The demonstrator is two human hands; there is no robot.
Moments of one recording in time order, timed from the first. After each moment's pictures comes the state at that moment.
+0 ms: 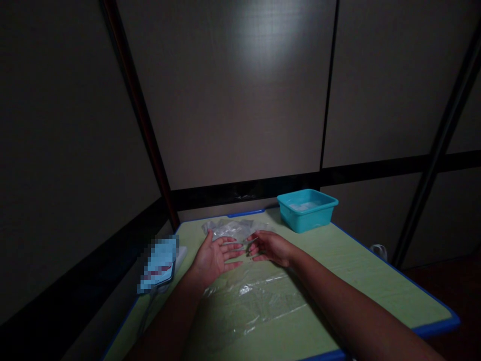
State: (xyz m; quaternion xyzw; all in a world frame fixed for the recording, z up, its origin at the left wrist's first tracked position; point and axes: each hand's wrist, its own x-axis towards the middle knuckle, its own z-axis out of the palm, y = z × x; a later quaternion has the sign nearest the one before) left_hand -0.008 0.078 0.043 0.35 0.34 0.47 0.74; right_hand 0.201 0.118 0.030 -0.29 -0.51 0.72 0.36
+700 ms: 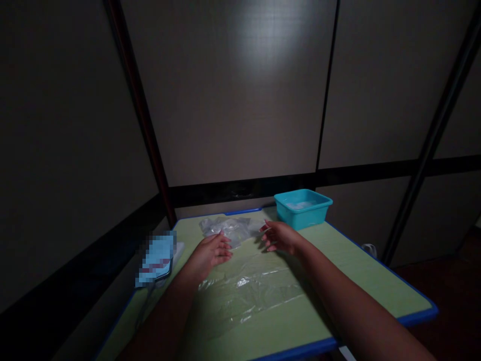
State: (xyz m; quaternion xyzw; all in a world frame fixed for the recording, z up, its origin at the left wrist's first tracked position) left_hand -0.007 0.074 0.041 0.52 0.51 0.46 0.52; right_hand 0.236 0.132 0.040 -0.40 -0.50 0.68 0.36
